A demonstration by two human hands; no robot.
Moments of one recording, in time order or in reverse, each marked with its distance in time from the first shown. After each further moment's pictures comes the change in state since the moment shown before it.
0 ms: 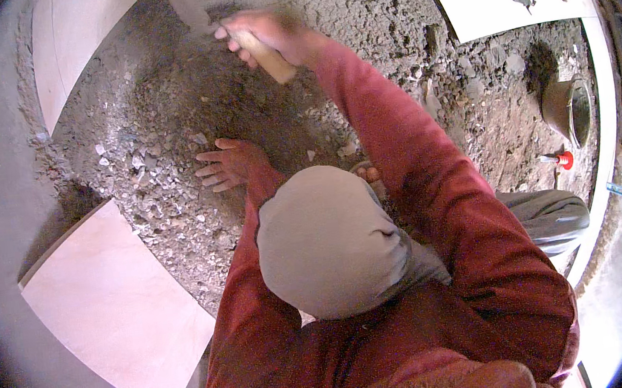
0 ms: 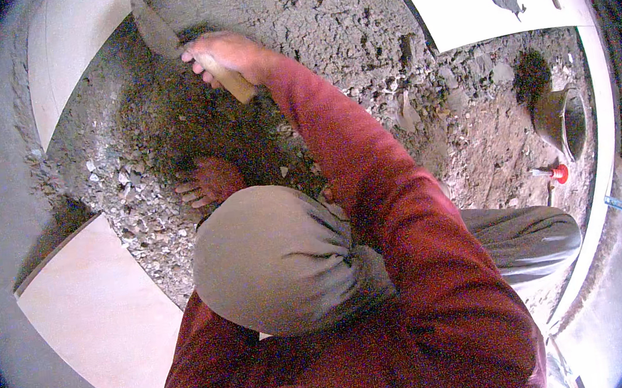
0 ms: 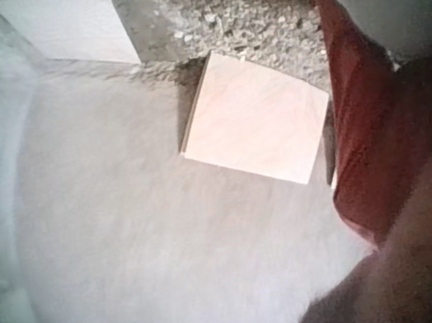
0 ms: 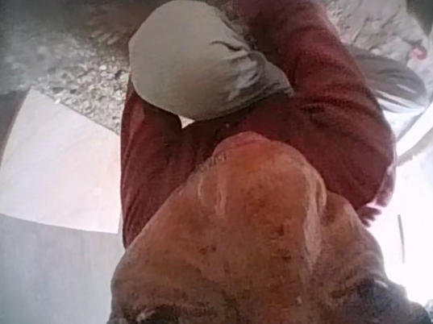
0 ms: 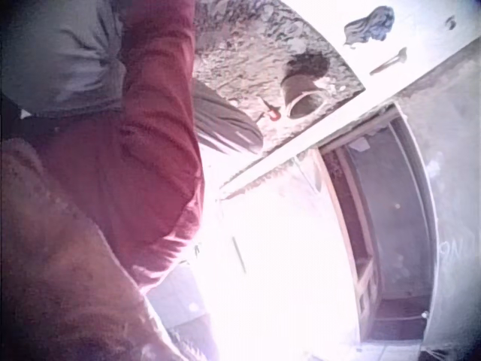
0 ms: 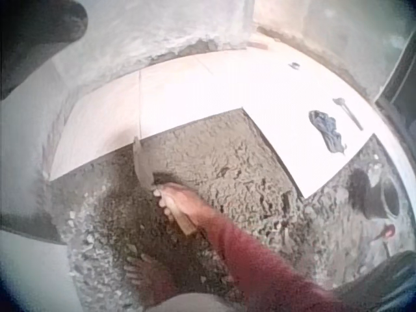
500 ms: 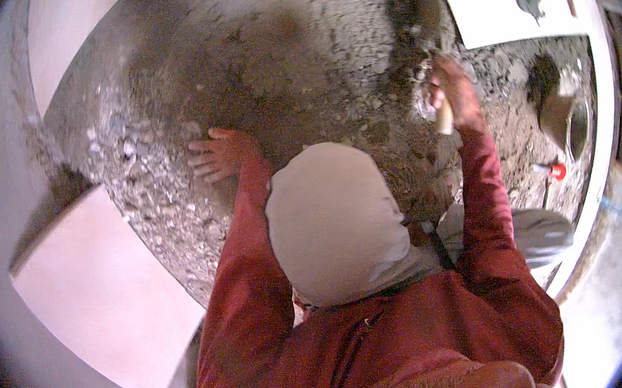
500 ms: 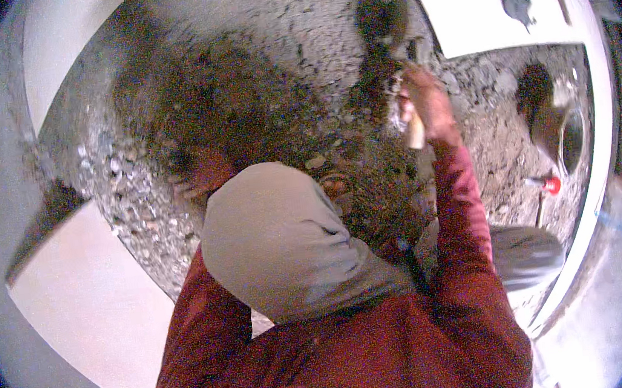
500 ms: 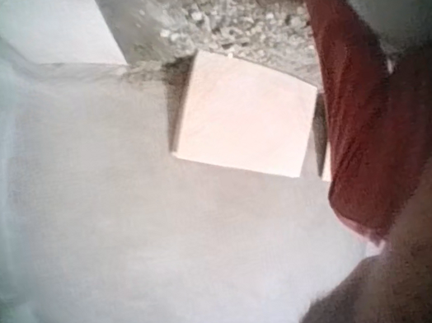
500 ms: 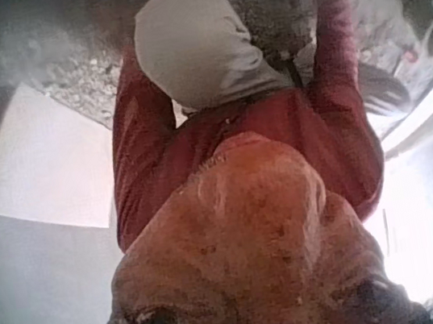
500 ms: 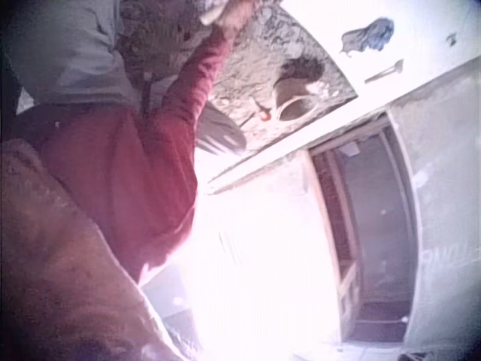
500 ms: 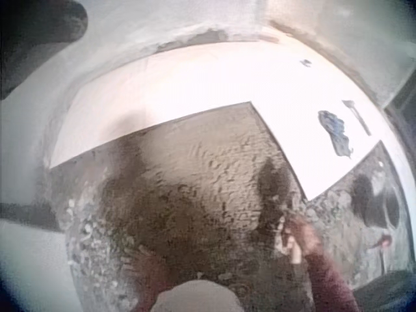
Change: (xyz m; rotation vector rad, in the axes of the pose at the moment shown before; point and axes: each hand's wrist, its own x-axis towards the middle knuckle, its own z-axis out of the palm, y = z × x) left_hand -0.007 0.002 0.001 -0.017 0.013 0.012; right_hand -0.247 -0.001 -0.130 0.030 0.870 0.203
